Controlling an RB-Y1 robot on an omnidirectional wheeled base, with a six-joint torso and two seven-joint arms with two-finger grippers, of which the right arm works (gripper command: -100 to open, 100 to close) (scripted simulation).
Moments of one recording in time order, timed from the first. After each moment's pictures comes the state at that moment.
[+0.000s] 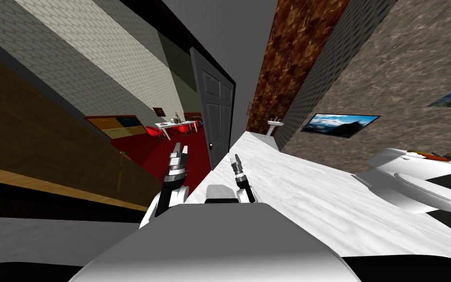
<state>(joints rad) 0.24 -0.11 0.37 -1.66 -0.03 -0.60 -0.15</state>
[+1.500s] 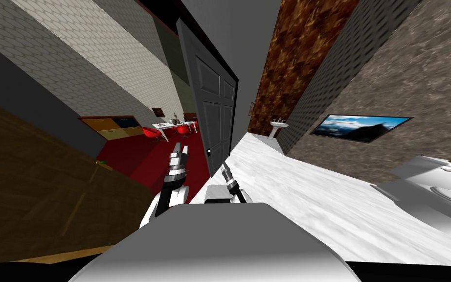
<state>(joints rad) 0.13 -0.11 0.56 -1.36 0.00 -0.66 -0.14</state>
